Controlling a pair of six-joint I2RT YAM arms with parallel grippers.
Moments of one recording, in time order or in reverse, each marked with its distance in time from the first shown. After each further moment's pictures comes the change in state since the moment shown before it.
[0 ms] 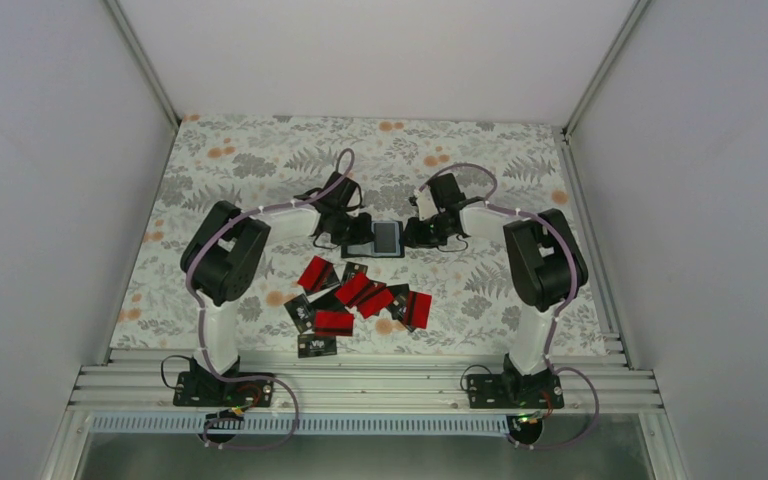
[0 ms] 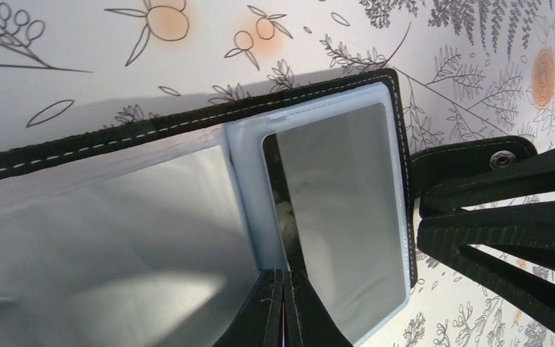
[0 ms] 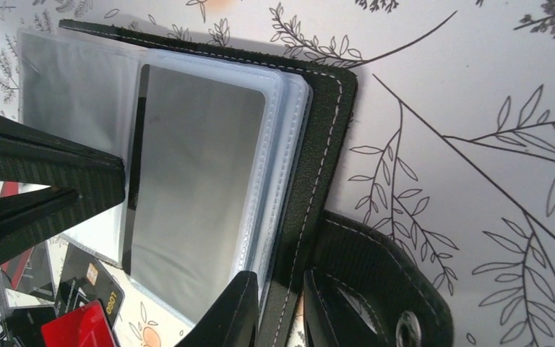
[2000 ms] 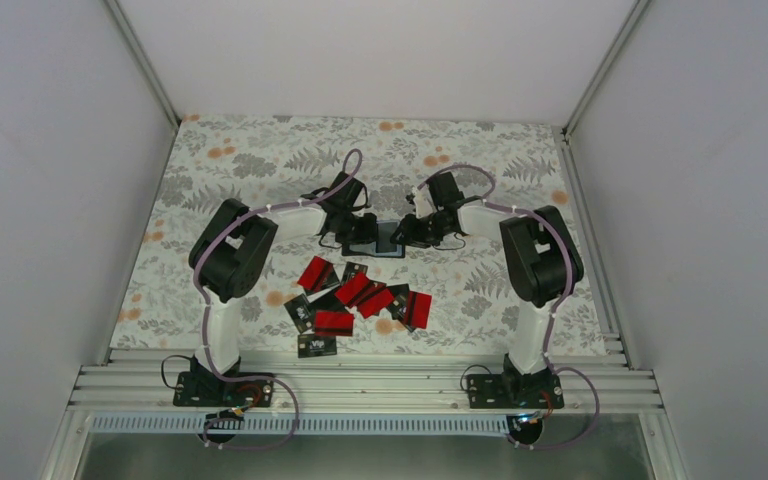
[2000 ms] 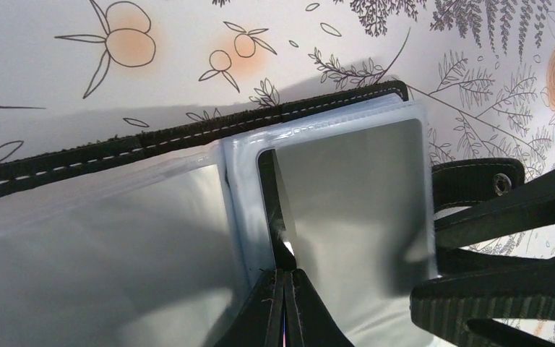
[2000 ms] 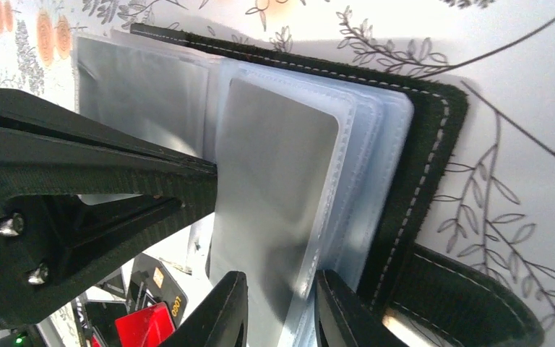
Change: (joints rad) left arm -0.022 0.050 0.050 -0.004 -0.023 0.022; right arm -0.002 0.029 0.021 0.029 -0.128 0.085
